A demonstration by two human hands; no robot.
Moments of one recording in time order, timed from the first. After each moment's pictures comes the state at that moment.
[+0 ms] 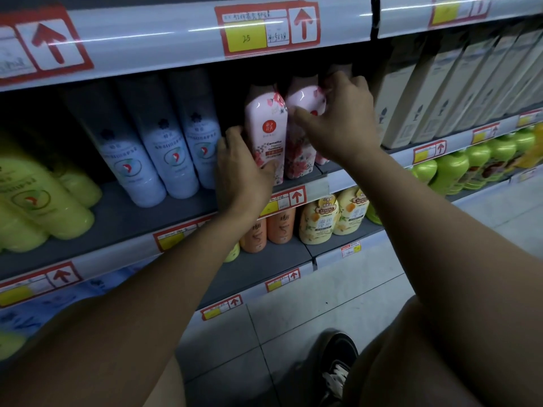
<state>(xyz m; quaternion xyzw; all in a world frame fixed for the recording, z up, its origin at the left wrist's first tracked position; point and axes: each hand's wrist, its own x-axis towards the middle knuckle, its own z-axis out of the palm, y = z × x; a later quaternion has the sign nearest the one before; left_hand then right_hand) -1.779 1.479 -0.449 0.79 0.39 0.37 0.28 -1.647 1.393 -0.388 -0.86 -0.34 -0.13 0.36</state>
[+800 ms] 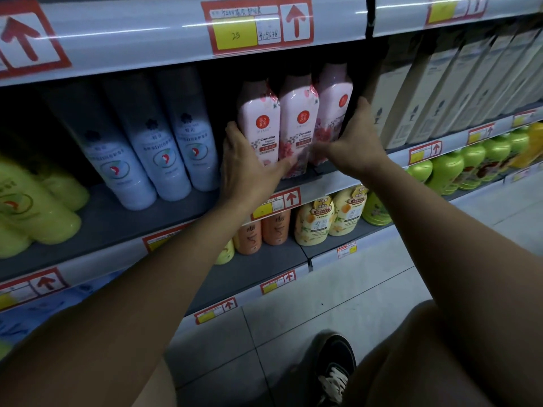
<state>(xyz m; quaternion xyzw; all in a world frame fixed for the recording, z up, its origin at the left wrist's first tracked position) -1.755 1.492 -0.463 0.80 0.34 0.36 0.34 -1.598 1.369 -0.436 -0.84 -0.30 0.04 0.45</state>
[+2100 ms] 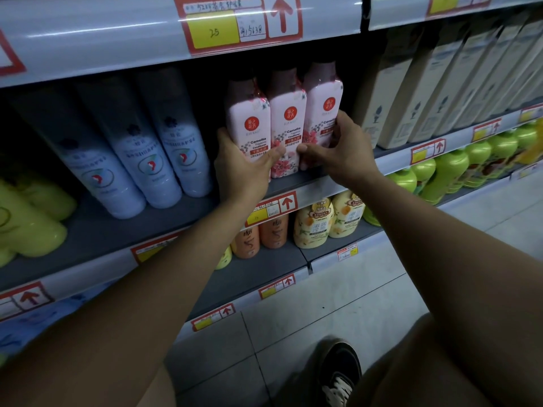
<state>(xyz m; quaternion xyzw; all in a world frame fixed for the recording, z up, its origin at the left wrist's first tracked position) -1.732 1.496 -0.474 0.70 0.36 0.41 0.45 -1.592 1.373 -0.458 -0.80 -0.35 0.03 0.48</state>
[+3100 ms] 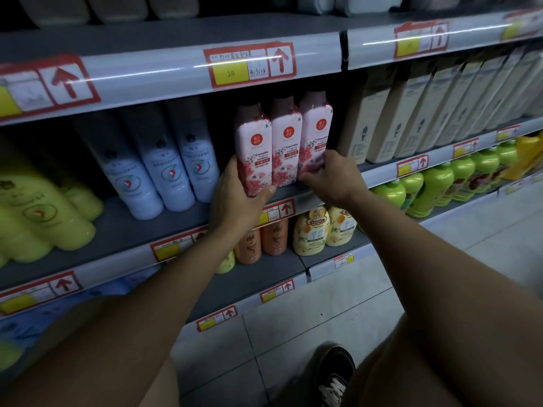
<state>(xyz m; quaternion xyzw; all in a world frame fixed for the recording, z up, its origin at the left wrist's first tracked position) -1.788 1.486 -0.480 0.82 0.31 0.34 0.35 -1.624 1.357 -0.446 -0.89 -0.33 0.06 0.32</state>
